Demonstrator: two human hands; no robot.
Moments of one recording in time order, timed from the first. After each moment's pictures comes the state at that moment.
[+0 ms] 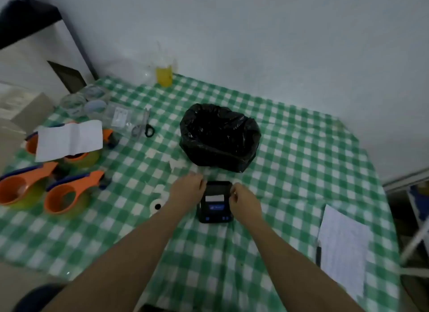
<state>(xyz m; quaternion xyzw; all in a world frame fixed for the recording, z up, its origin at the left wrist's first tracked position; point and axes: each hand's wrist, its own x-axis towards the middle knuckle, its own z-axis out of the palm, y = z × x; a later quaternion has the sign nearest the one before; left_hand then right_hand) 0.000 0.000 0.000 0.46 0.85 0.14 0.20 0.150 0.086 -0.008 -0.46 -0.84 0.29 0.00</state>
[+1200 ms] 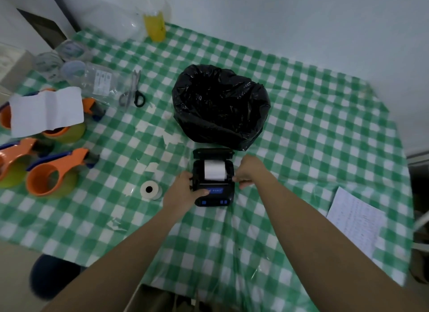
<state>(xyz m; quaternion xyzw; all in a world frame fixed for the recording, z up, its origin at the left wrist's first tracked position) 0.026 -0.016 -0.054 0.23 0.86 0.24 0.39 0.111 0.161 -0.022 -0.51 -0.72 0.35 -0.31</state>
